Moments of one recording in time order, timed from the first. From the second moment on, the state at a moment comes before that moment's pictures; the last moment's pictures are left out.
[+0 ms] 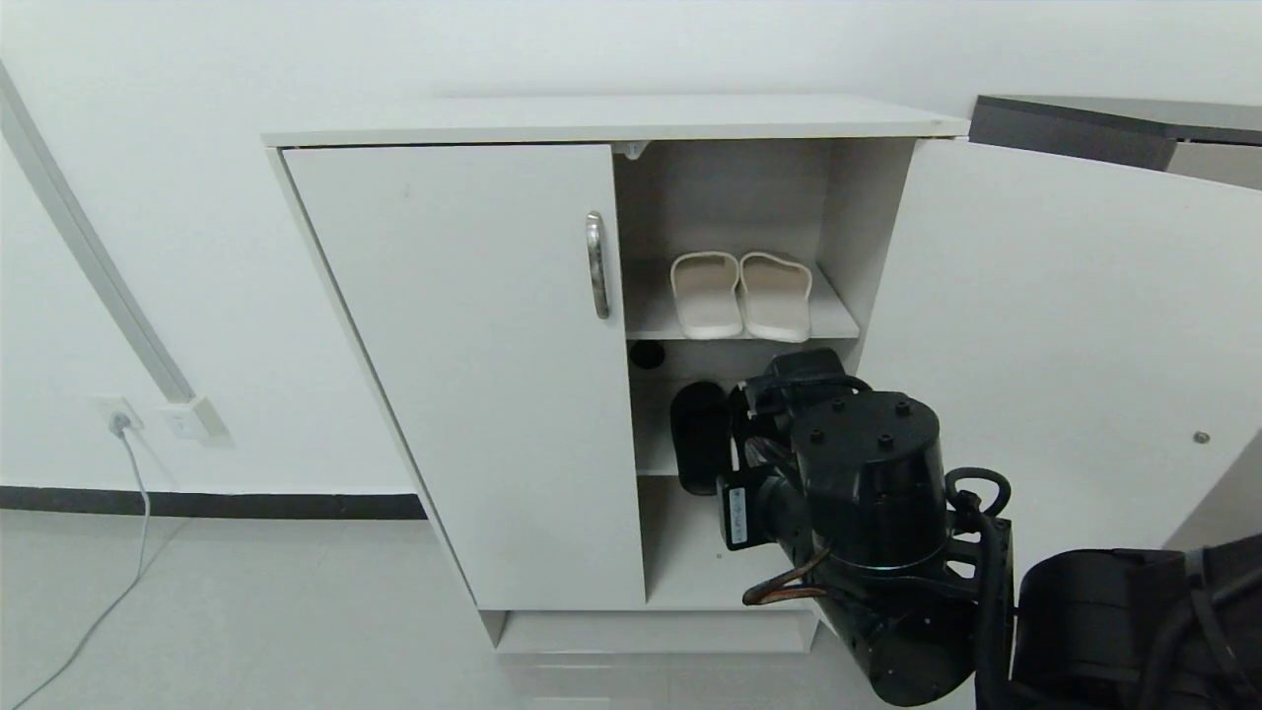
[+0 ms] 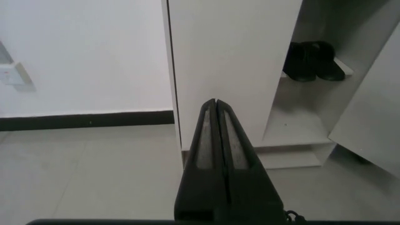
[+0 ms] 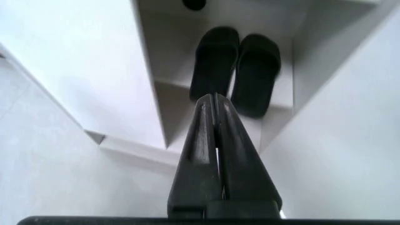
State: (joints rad) left arm 0.00 0.00 0.00 0.00 -0.02 0.01; right arm 0.98 1.83 -0.92 -0.66 -0.74 0.17
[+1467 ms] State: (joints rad) left arm 0.00 0.00 0.00 0.00 -0.02 0.01; right arm 0.94 1.85 -0.83 -0.76 -0.69 0.12
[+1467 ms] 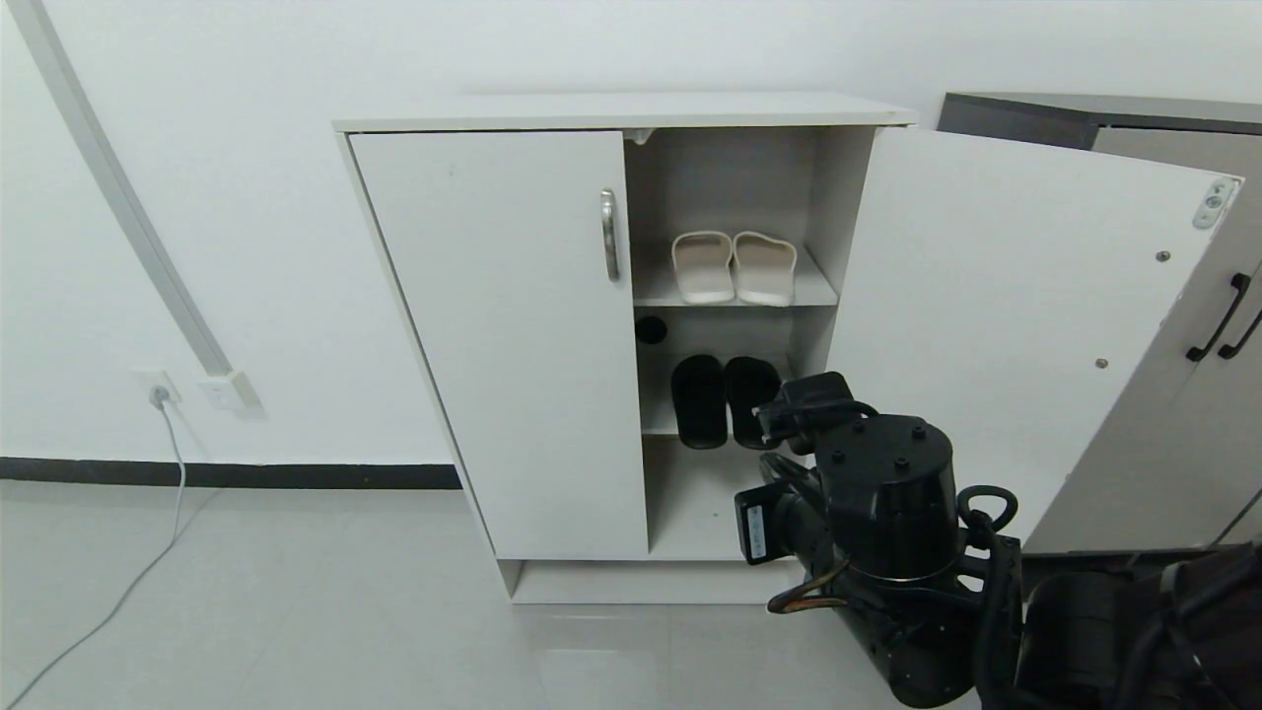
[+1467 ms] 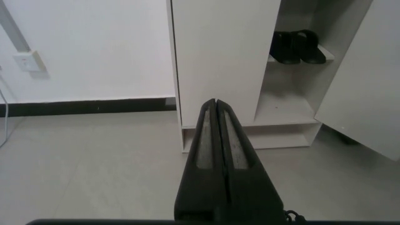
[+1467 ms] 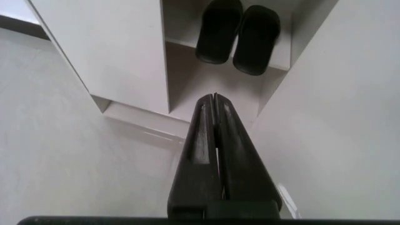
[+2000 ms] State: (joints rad) left arm 0.00 0.00 0.00 0.00 -0.02 0.01; right arm 0.94 1.85 -0.82 -0.76 -0.69 0.12
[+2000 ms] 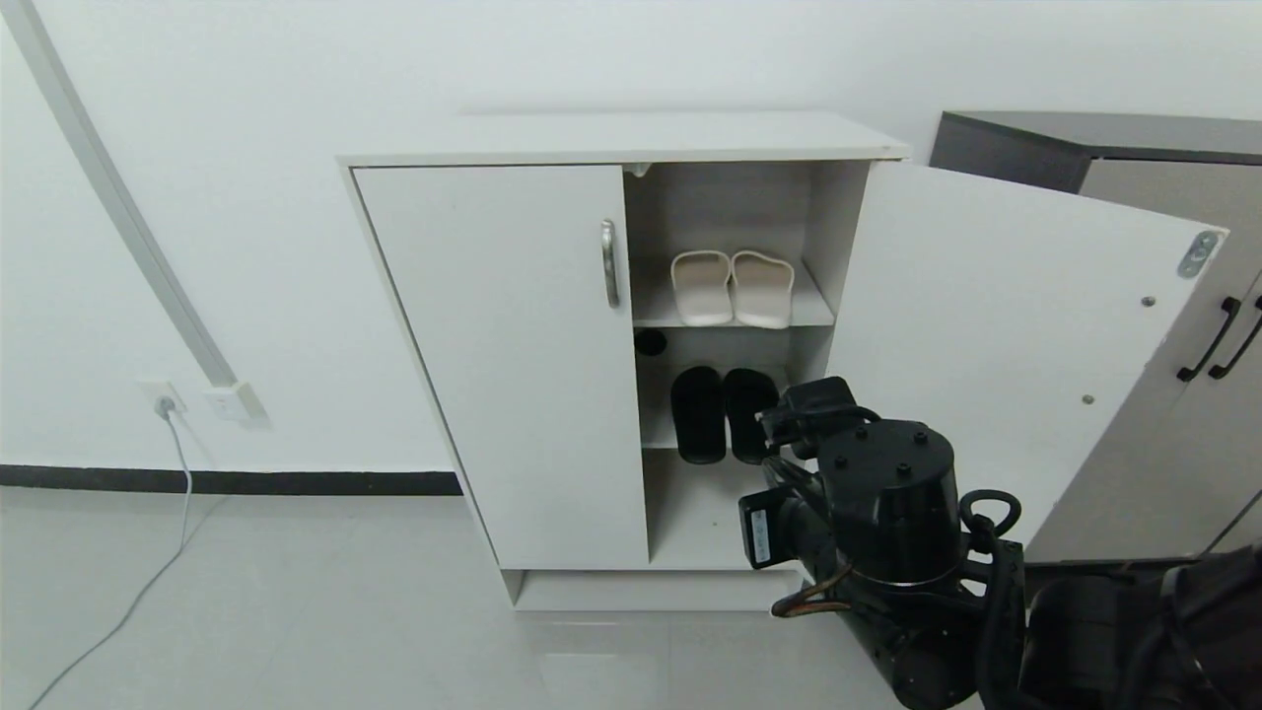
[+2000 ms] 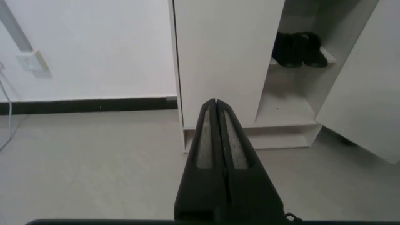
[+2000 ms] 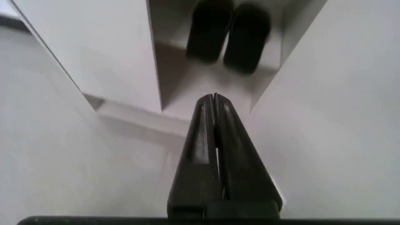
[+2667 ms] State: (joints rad) left arm 0.00 0.00 0.00 0.00 -0.02 0.01; right arm 0.93 1.84 -0.81 -0.77 -0.69 0.11
